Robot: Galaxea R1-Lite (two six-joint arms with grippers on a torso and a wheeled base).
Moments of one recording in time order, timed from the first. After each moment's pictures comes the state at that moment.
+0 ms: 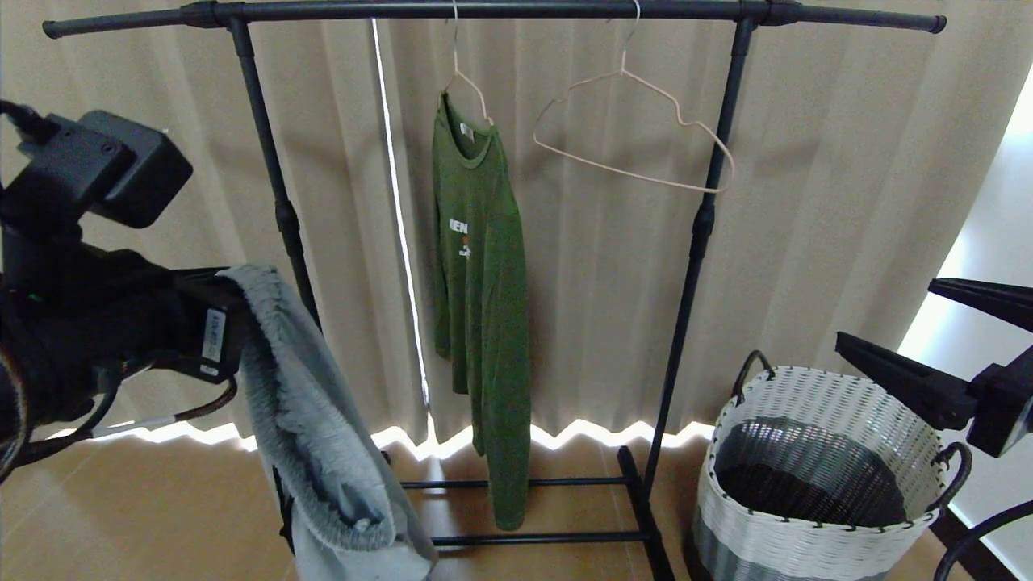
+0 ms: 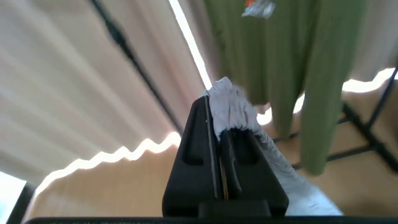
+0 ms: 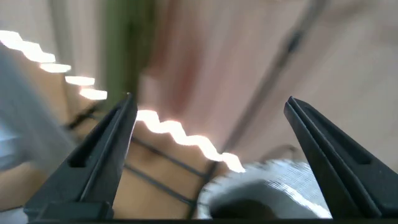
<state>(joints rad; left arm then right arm) -0.52 1.24 -0.87 -0.10 0.47 0.26 0.36 1.06 -0.59 -0.34 -0.05 -0.21</state>
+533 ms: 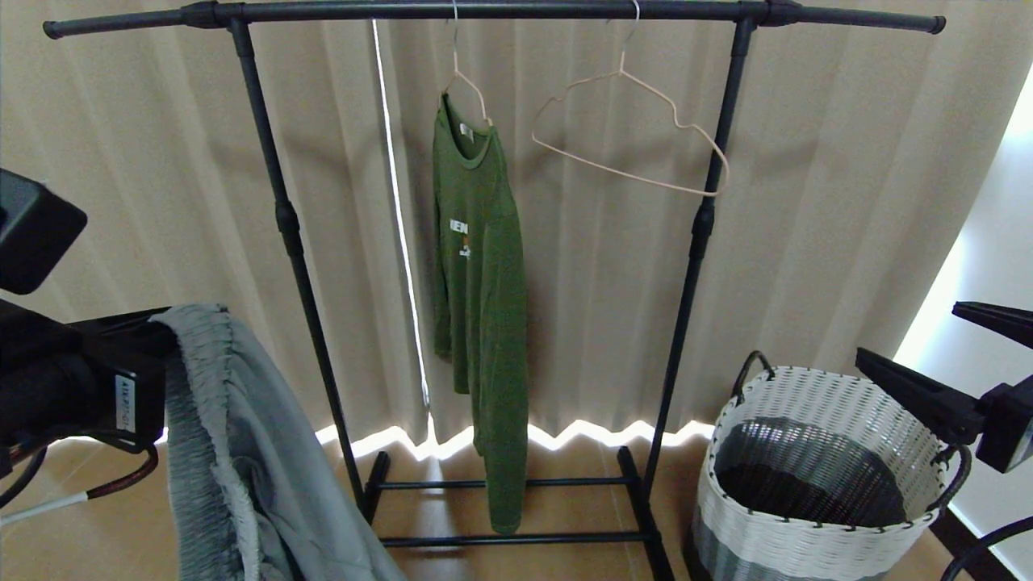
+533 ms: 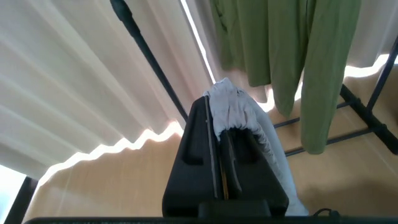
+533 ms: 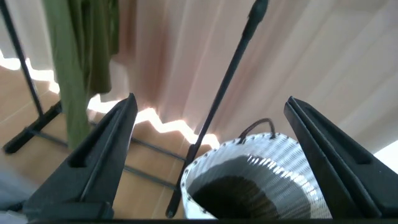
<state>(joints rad) -0.50 1.08 -0.73 -0.10 0.43 0.26 0.27 1.04 -0.50 -0.39 -0.04 -0.19</state>
